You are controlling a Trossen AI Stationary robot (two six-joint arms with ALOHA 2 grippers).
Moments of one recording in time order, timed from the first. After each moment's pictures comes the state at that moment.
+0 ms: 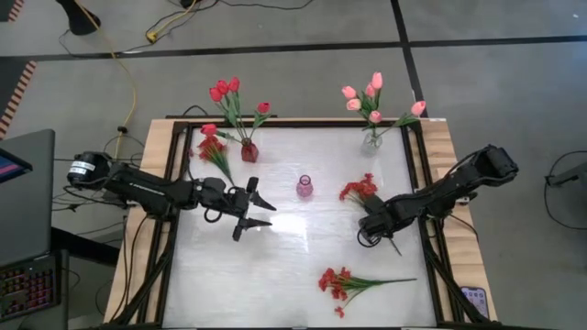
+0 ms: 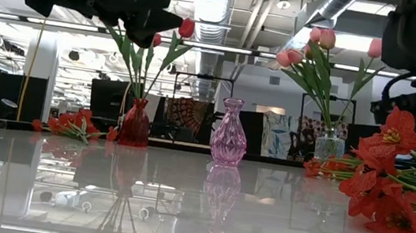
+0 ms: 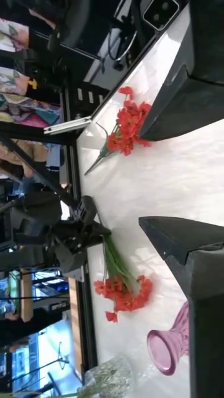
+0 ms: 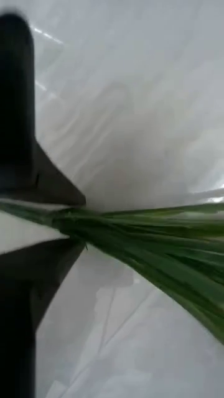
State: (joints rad) left arm -0.07 1.23 0.44 0.62 0.15 0.02; right arm 0.34 1.39 0.62 -0.80 0.15 1.23
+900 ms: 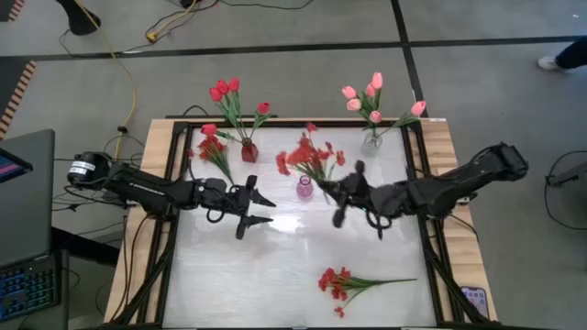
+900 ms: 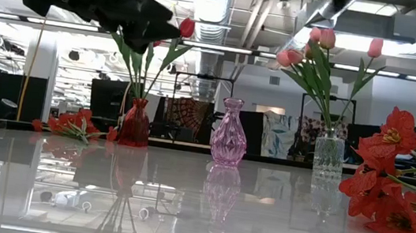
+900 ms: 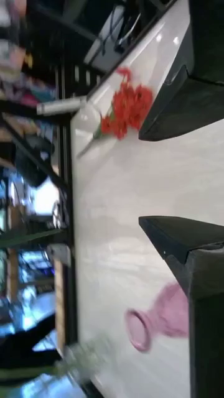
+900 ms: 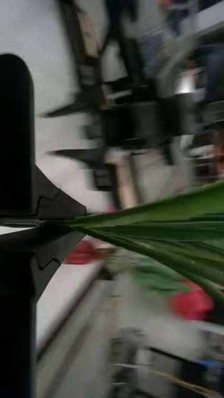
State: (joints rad) left arm -0.07 1.23 0.44 0.58 0.07 -0.02; right arm 0.32 1.22 0.90 0.05 0.75 0.25
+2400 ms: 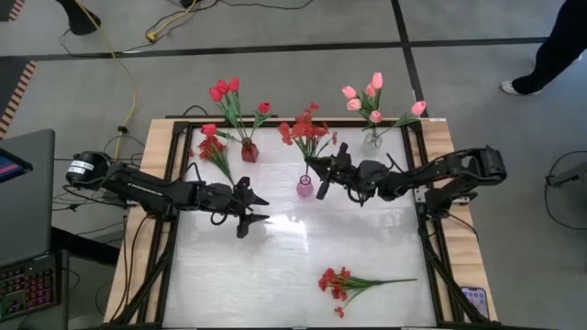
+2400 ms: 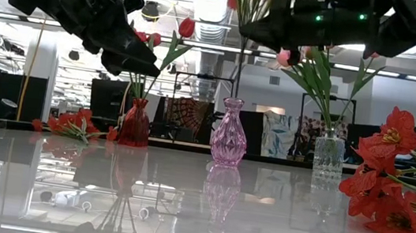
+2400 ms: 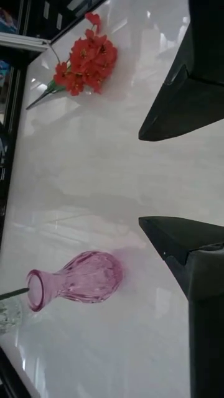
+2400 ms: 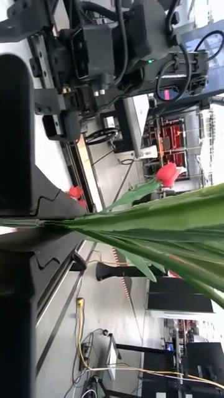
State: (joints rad) left arm -0.10 1.21 0.44 0.33 -0.10 -0.20; right arm -0.04 1.48 0.63 0.95 0.41 0.07
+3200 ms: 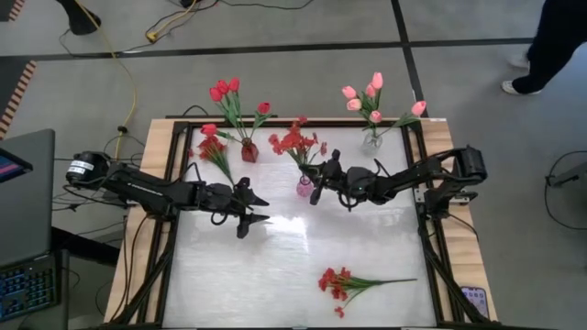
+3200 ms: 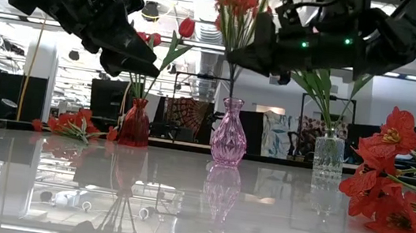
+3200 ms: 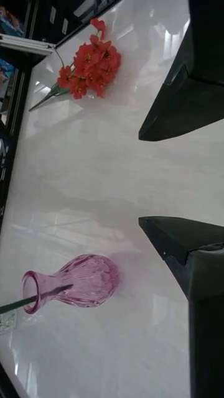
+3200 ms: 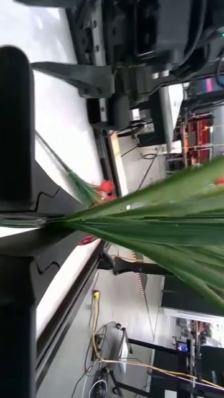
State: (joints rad) left arm -0.10 1.21 0.44 0.33 -0.09 -0.23; right arm -0.04 1.65 0.63 1.03 0.42 0.04
